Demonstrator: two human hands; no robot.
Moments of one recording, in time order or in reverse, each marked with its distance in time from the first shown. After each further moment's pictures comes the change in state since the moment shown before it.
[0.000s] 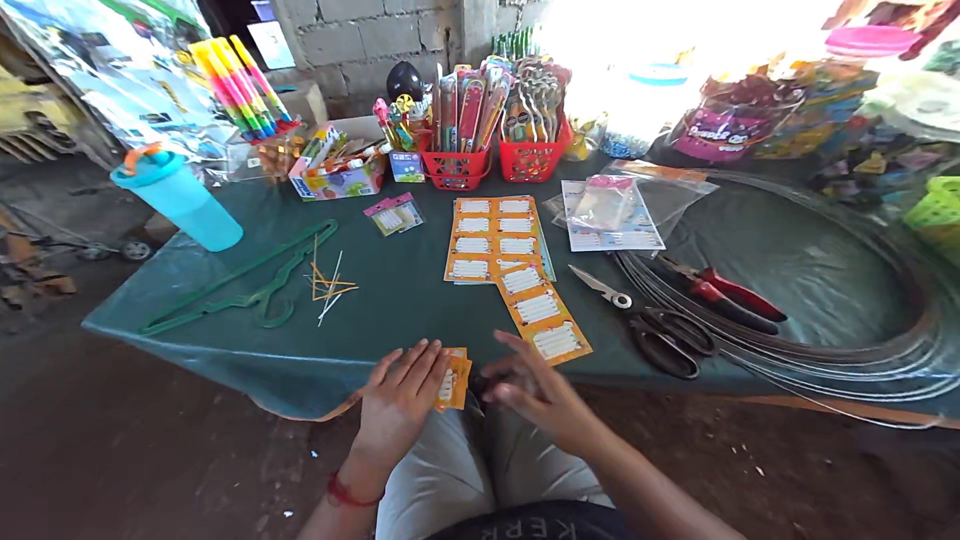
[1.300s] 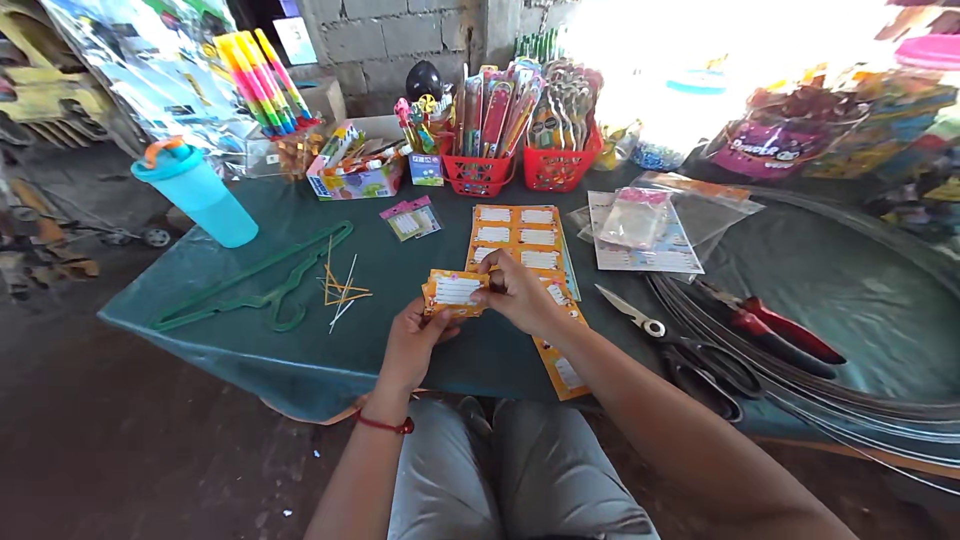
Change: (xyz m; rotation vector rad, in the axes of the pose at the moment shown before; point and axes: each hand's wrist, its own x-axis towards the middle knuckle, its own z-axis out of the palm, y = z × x) left_hand 0.080 -0.028 0.027 -1.570 -0.021 -1.168; right_hand 0.153 -0.009 -0.036 -0.296 -0.027 -0.090
